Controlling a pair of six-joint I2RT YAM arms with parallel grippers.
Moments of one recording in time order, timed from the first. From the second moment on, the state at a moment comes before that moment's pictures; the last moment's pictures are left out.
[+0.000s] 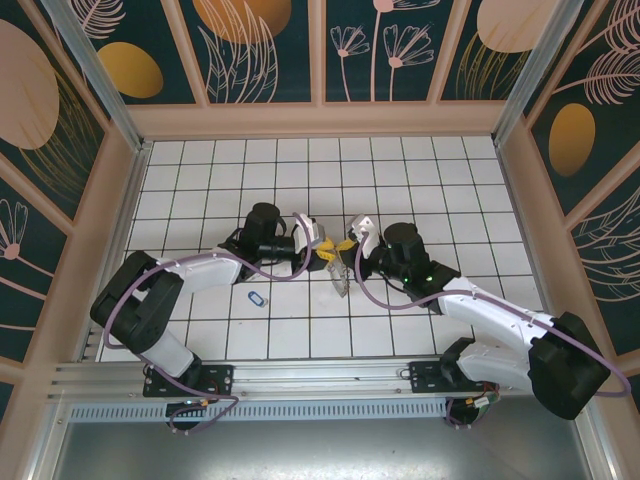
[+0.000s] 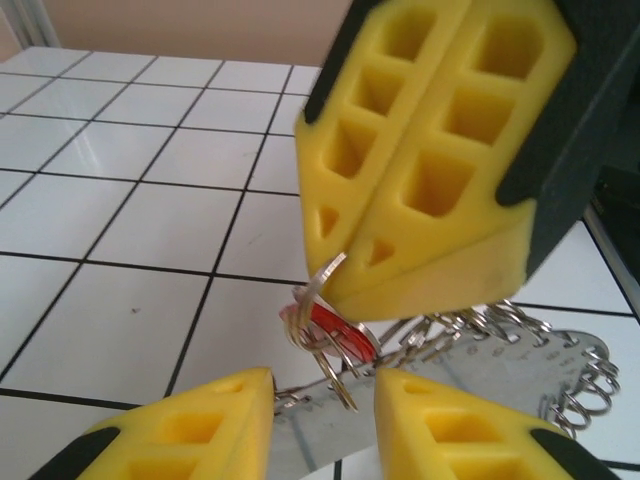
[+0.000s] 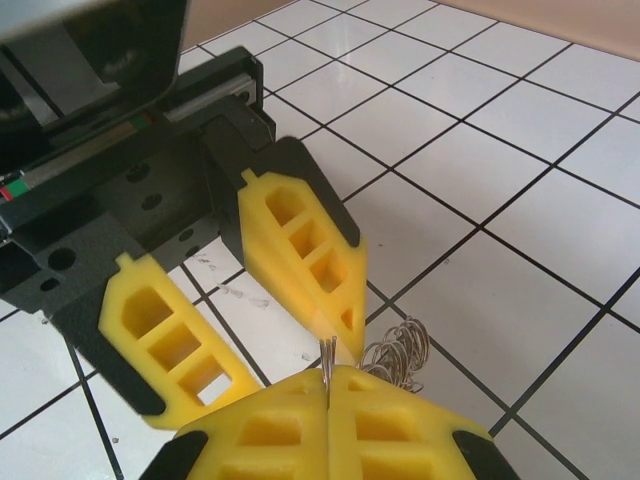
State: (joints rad) left arm -0.61 1.60 0.75 0.40 0.81 0.30; right arm 0.71 1.11 0.57 0.13 -0.26 0.00
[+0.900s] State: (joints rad) left arm -0.61 1.60 0.76 0.37 0.78 0.33; right arm 0.71 1.11 0.57 0.13 -0.26 0.00
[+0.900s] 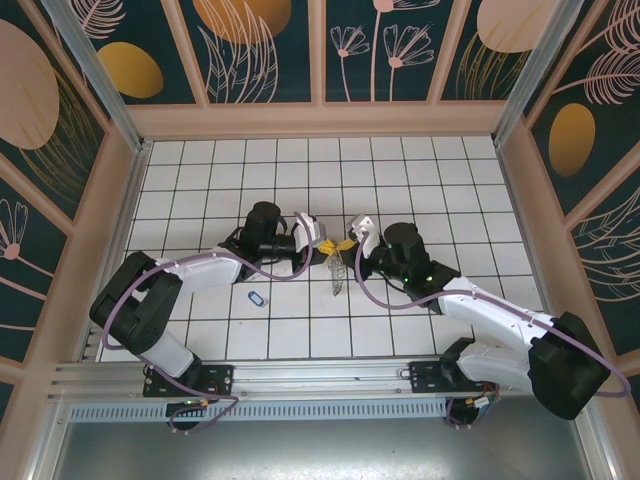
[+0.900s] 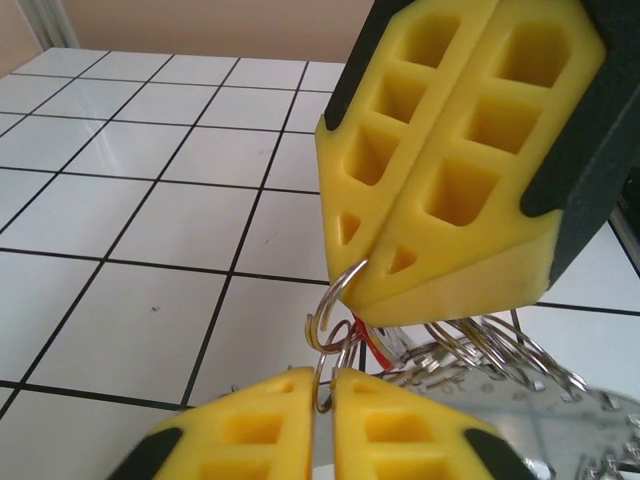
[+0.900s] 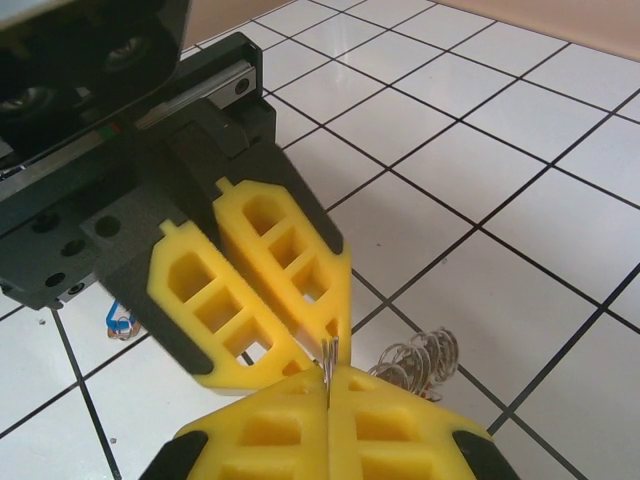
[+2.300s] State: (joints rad) left arm -0.62 1.61 0.71 0.50 0.78 0.29; right arm 0.68 1.09 0.56 0.13 -0.30 0.02
